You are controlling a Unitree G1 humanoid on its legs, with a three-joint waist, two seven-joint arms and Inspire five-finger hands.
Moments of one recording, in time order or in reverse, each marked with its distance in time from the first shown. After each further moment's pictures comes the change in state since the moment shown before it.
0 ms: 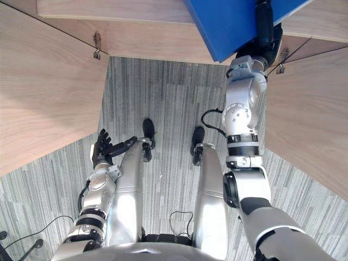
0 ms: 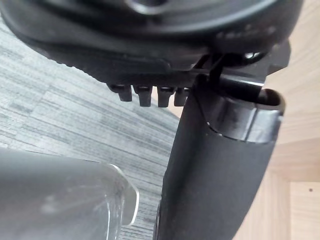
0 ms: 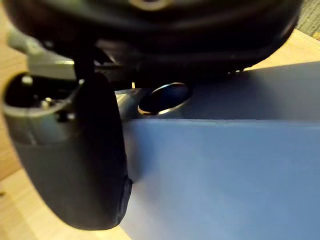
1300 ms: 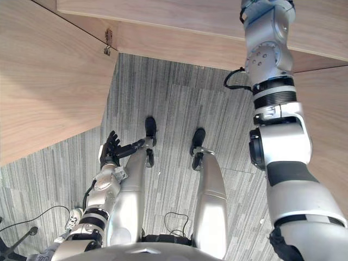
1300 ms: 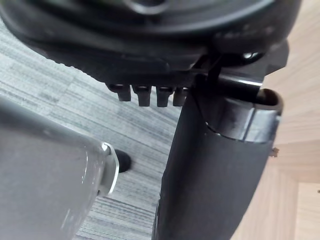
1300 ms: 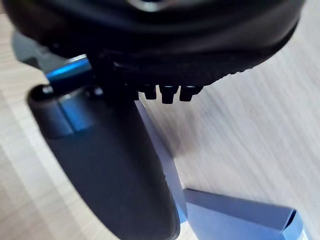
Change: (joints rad) left arm -0.009 0.009 -0.087 0.048 -0.040 0.004 -0.025; right arm -0.410 -0.320 0.254 0.409 0.029 0.146 0.173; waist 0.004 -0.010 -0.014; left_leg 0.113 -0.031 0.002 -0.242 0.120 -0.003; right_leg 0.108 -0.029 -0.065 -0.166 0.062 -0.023
